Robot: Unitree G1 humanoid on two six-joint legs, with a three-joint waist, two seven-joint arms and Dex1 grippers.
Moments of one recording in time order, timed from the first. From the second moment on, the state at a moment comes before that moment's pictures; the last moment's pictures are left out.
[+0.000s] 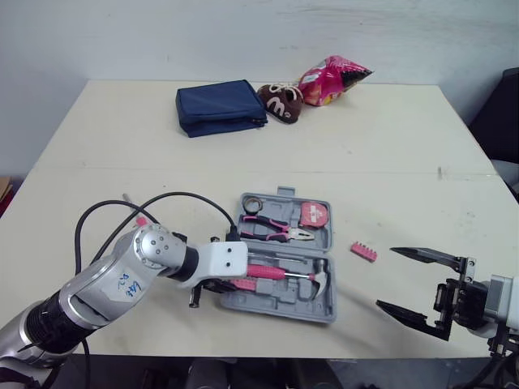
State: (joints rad) left arm -0.51 0.93 -0.49 -0.65 -0.12 0.90 -0.99; right arm 0.33 -0.70 -0.44 -0.35 0.65 -0.24 1.30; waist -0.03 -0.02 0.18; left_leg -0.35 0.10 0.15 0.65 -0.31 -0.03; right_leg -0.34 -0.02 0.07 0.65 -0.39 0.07
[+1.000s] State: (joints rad) left arm -0.14 0.84 -0.13 -0.43 -0.28 0.35 -1.09; right arm 0.29 -0.70 -0.41 -0.26 0.64 -0.26 1.34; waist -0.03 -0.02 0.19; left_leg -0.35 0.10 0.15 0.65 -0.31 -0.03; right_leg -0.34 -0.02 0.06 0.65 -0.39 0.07
